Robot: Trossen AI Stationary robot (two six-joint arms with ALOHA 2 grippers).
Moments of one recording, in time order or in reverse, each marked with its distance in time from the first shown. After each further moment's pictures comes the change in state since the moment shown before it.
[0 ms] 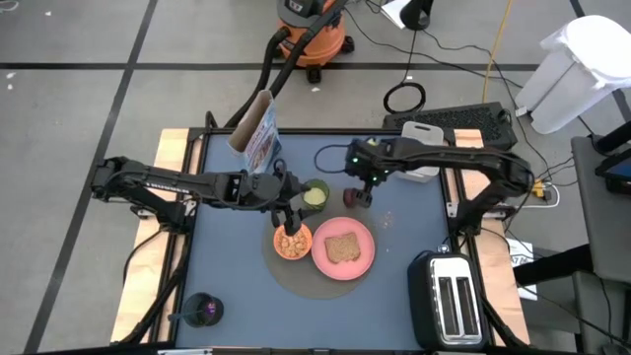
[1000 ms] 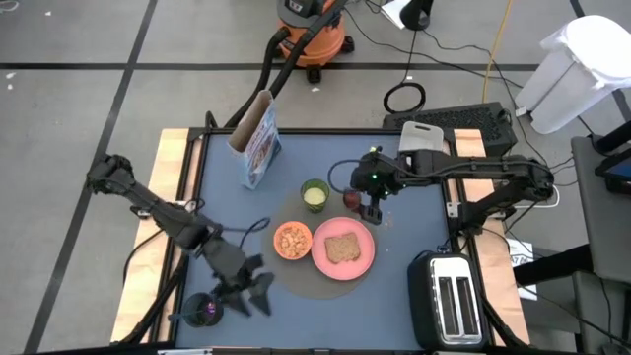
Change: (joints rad) left arm -0.487 -0.048 0.000 -0.083 0.576 -1.784; right arm 0.191 -0.180 -0.001 0.058 -0.002 -0.001
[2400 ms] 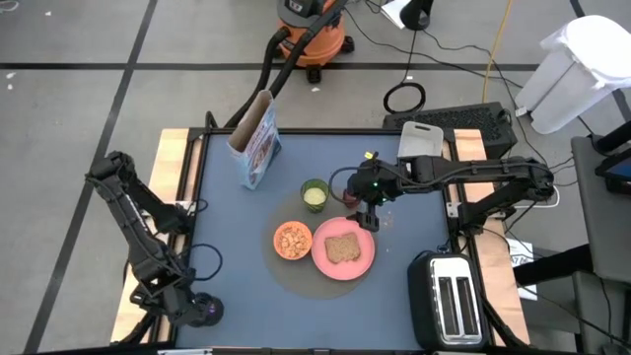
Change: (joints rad) left arm -0.429 0.003 0.000 -0.696 0.152 -0.374; right arm 0.067 0.000 0.000 0.094 0.000 0.000
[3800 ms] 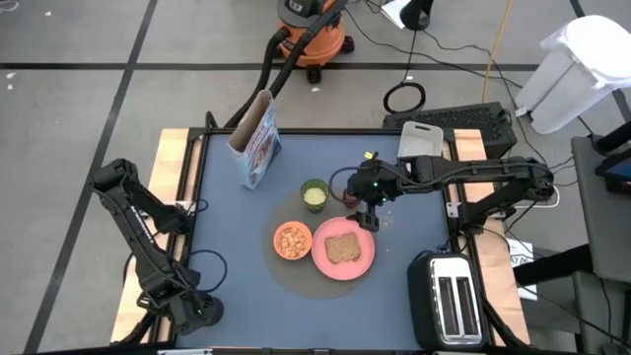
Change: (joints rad) left arm -0.020 0.093 0.001 0.007 -0.049 0.028; right arm 0.000 0.000 0.000 0.000 0.000 0.000
